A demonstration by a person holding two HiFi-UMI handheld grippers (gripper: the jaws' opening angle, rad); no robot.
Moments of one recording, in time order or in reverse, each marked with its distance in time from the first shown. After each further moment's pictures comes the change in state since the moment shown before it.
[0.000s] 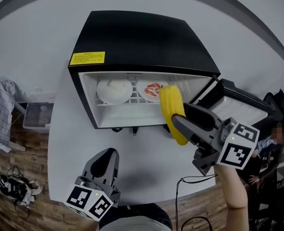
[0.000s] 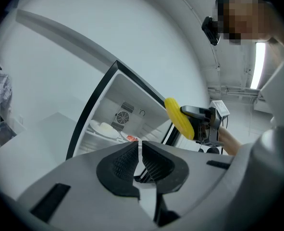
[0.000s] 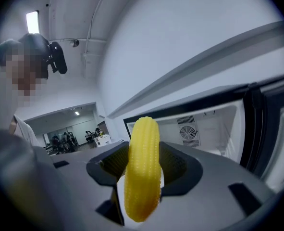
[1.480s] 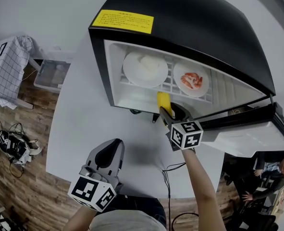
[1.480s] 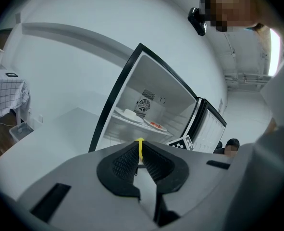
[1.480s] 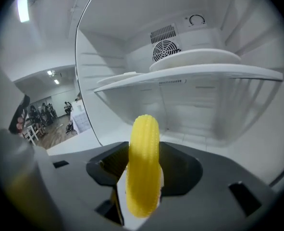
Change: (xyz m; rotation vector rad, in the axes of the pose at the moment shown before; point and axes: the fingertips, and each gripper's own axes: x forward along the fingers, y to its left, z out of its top) left arm 0.002 0.064 -0.055 0.004 0.080 0.207; right arm 0.159 -0.170 -0.254 -0.126 0.288 -0.249
